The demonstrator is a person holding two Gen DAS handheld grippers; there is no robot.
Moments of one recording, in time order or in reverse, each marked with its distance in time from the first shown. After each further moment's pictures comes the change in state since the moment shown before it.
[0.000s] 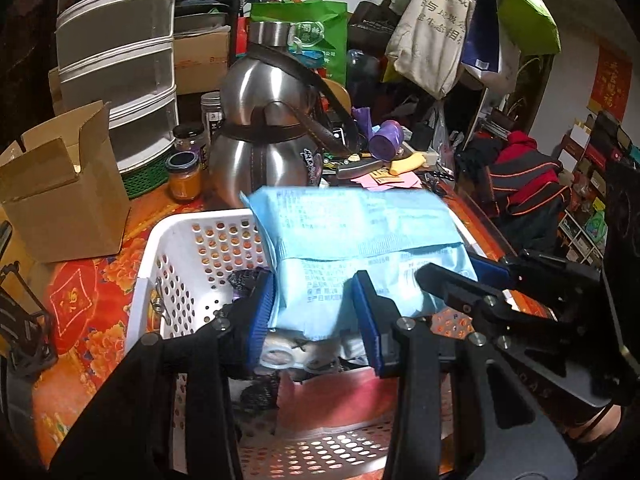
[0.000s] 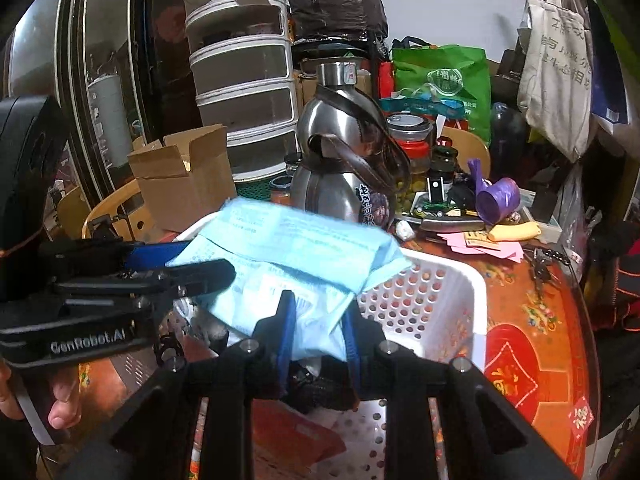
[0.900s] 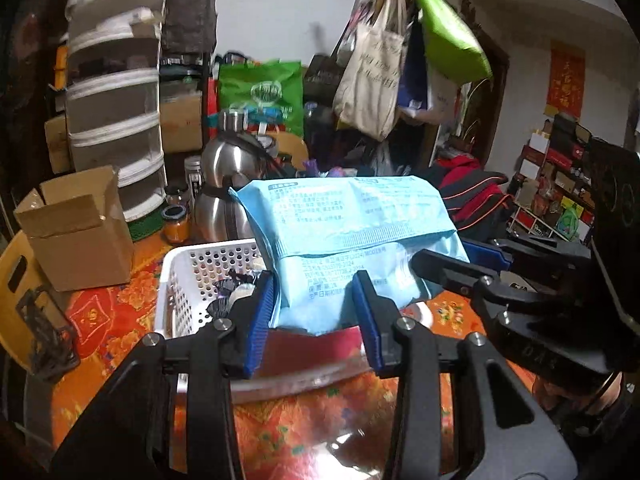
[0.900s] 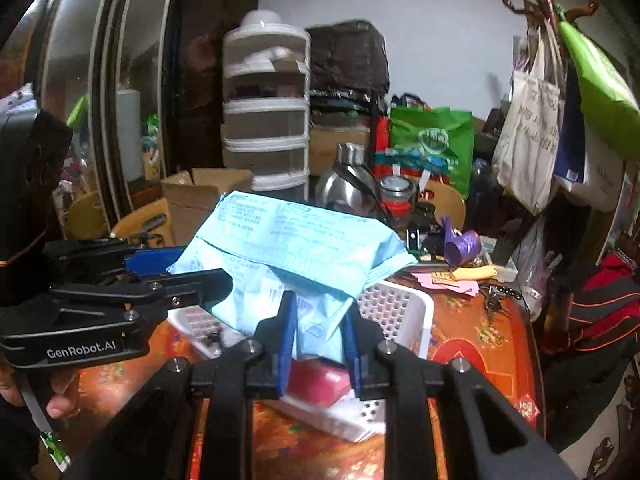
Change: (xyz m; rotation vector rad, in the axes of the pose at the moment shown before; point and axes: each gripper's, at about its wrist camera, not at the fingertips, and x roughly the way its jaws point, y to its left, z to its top) left arm -0.149 -0.047 -0.015 0.101 -0.150 -0.094; right arm -0.128 0.040 0.006 -0.072 -0.125 -0.064
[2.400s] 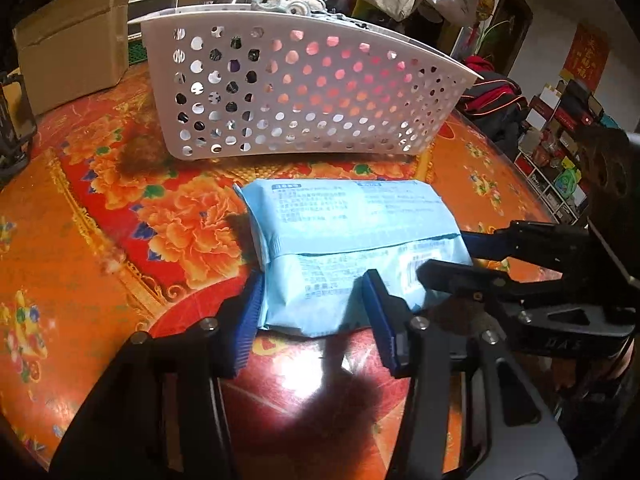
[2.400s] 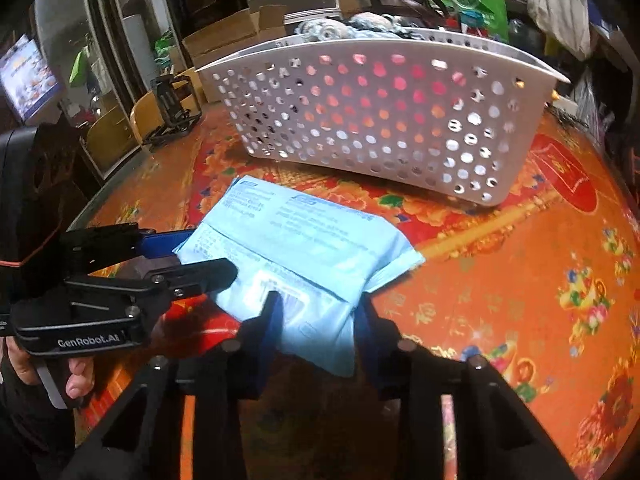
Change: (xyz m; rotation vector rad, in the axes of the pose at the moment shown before) left arm 0.042 0.026 -0.246 -0.097 0.292 -0.034; right arm 0.045 0.067 -0.206 0.100 0.368 0.167
